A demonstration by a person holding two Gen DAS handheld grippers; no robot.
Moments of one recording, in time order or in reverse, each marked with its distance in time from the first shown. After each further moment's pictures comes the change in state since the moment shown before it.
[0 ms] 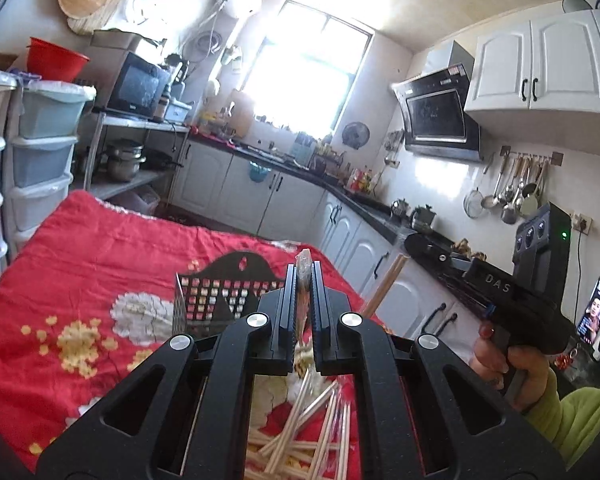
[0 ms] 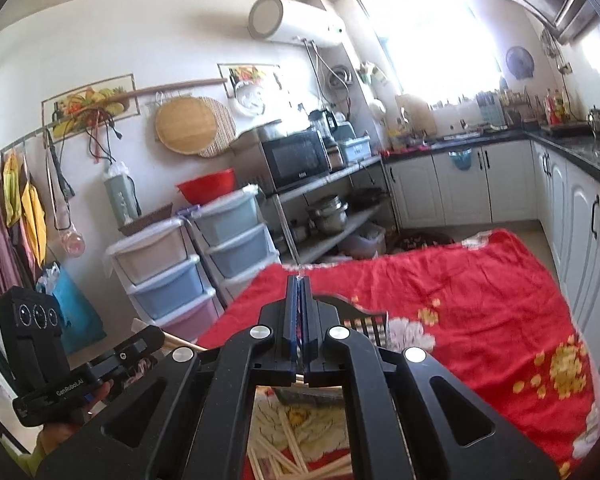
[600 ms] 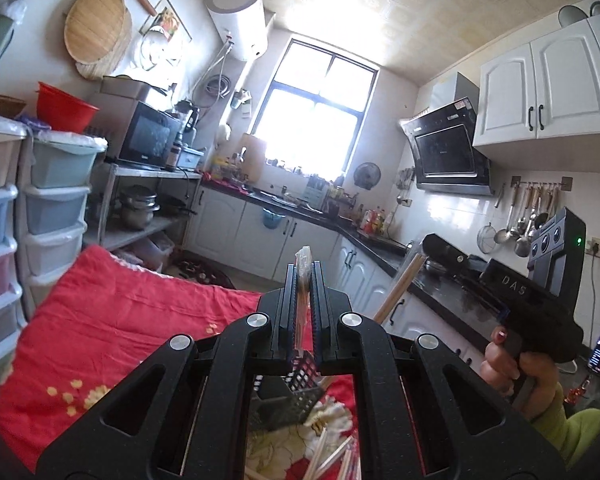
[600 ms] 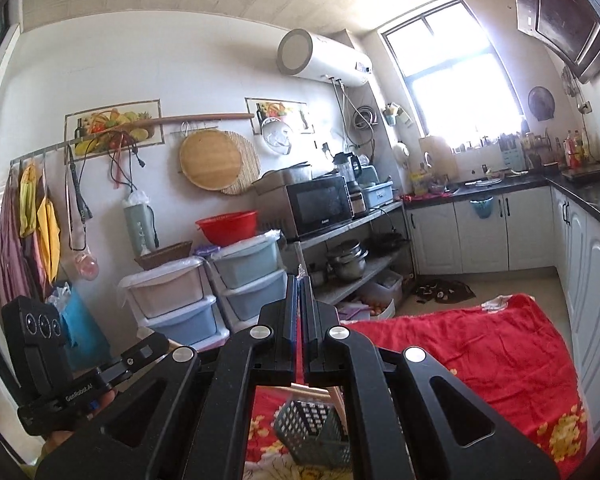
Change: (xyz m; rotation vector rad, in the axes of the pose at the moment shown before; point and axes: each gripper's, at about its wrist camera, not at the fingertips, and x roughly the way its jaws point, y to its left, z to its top) left arm -0.007 -0.001 0.055 0.035 -0.146 0.061; right arm 0.011 0.019 0.063 -0.064 -0.126 0.056
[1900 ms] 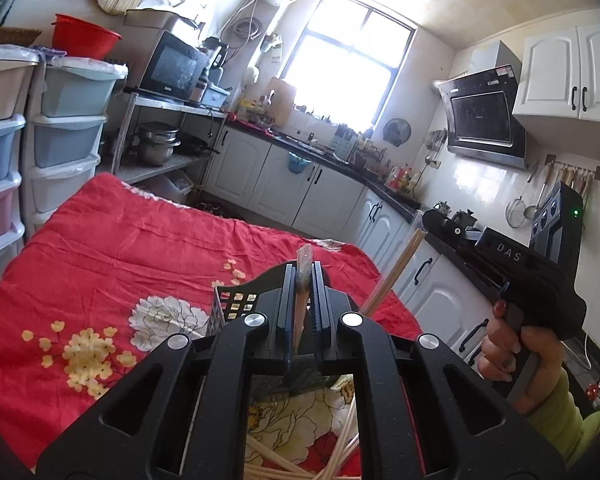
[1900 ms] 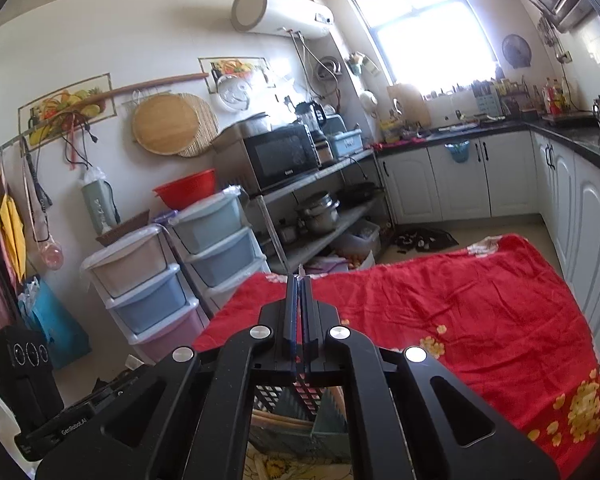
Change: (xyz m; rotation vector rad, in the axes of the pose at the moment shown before) left arm 0.058 0.036 -0.058 -0.093 0.193 0.069; right arm 0.075 -0.056 -0.053 0.103 0.170 -0.093
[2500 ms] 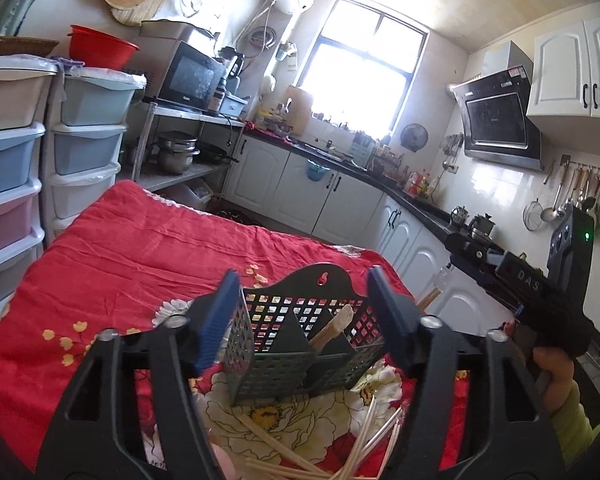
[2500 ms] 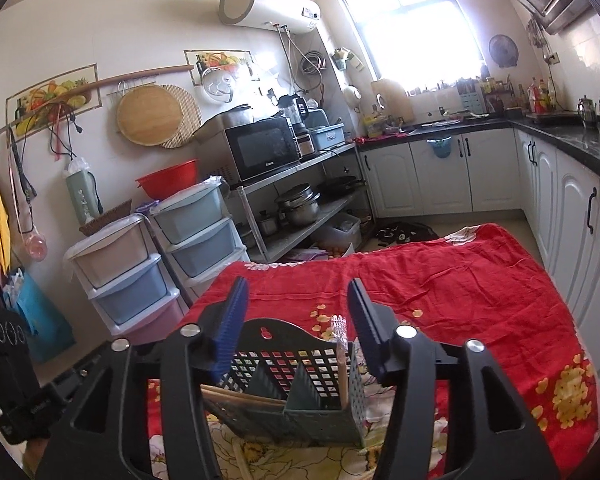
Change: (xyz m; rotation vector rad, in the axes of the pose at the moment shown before) left arm -0.013 0.006 -0.002 0.007 -0.042 0.078; right arm -0.015 -0.008 -0.017 -0.013 0.010 -0.071
